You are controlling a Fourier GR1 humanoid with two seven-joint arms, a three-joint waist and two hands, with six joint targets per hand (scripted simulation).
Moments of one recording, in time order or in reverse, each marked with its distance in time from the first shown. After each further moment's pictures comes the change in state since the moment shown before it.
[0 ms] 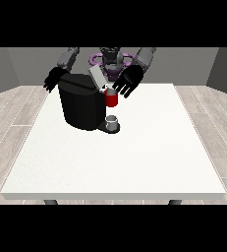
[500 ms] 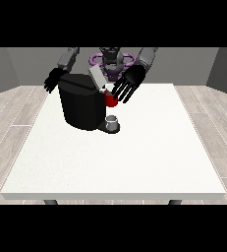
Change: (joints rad) left arm 0.008 0.016 -0.040 0.002 -0.044 -0.046 -0.037; right arm 0.010 0.000 -0.008 0.012 0.002 -0.011 -0.005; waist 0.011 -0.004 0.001
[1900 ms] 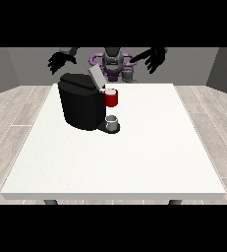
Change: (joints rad) left arm 0.291 -0.224 0.216 -0.018 0.269 -0.031 -0.039; right arm 0.213 -0.046 -0.014 -0.018 -0.040 0.062 -0.003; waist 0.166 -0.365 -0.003
